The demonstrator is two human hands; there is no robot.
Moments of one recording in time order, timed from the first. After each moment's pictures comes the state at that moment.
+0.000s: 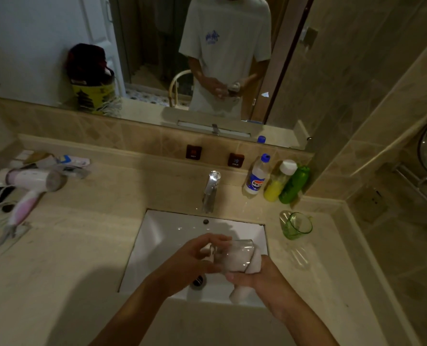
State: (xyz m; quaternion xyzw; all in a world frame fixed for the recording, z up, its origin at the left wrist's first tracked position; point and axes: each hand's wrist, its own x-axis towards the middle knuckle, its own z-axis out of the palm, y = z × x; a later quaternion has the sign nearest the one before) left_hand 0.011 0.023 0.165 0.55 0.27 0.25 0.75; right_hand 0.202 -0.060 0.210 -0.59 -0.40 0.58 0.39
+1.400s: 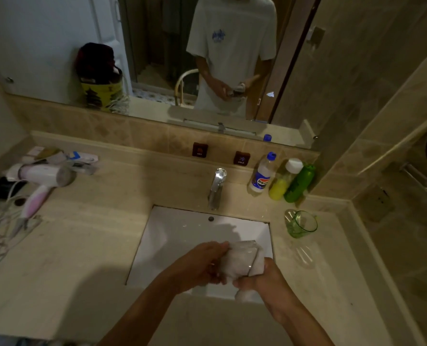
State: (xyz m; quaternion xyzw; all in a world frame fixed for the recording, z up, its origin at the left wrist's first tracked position) left_hand 0.017 0.010 0.163 0.44 0.37 0.19 0.80; right_hand 0.198 -0.067 0.187 -0.60 -0.40 0.57 0.39
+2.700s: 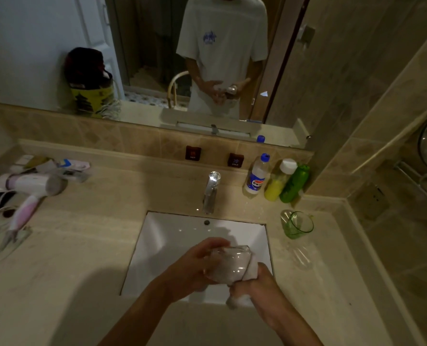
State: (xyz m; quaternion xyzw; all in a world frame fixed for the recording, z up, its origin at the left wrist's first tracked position) left_hand 0.015 0.020 0.153 0.44 0.27 0.24 0.83; right_hand 0.191 -0.060 0.189 -0.66 -0.37 0.56 0.33
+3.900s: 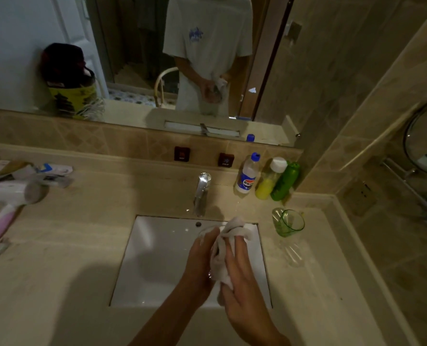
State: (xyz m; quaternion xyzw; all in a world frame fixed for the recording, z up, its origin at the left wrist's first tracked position) left_hand 0.073 0.020 0.157 0.32 0.37 0.38 0.79; right_hand 0.159 -0.074 0.204 -0.63 -0.63 0.30 0.35
